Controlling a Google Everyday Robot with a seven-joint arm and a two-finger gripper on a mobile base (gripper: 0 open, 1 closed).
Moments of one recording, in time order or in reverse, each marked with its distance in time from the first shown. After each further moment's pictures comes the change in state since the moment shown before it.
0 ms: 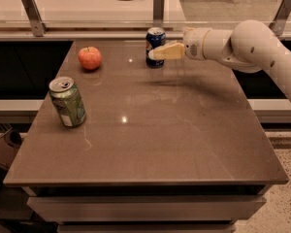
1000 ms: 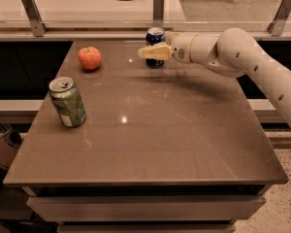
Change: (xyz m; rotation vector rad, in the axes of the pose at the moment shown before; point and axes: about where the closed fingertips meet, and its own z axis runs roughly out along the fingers) arm 0.002 0.016 0.036 -0.053 -0.067 0.038
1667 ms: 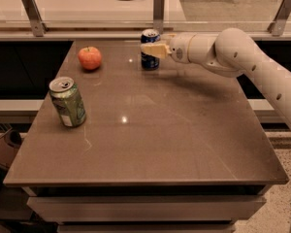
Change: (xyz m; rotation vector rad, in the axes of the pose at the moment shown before) arm 0.000 0.005 0.005 -0.010 0.000 0.001
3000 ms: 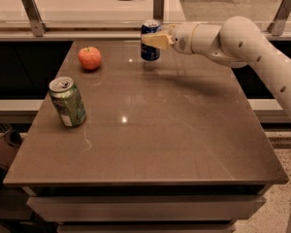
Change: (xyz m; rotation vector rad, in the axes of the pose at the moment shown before) arm -0.030 0.000 -0.007 -0.025 -0.018 -0.006
